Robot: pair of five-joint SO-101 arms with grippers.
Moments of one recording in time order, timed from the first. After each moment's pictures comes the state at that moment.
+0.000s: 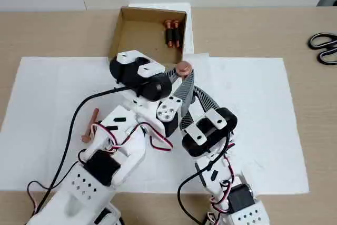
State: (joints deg) left arm 33.6 -54.6 53.8 20.4 13.5; right arm -25.1 -102.5 96.1 10.2 10.7
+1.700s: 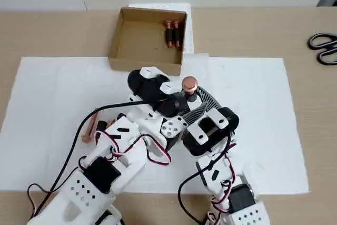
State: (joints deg) left arm 37.7 -57.8 58.1 29.8 6.9; right arm -24.9 -102.5 96.2 10.2 10.7
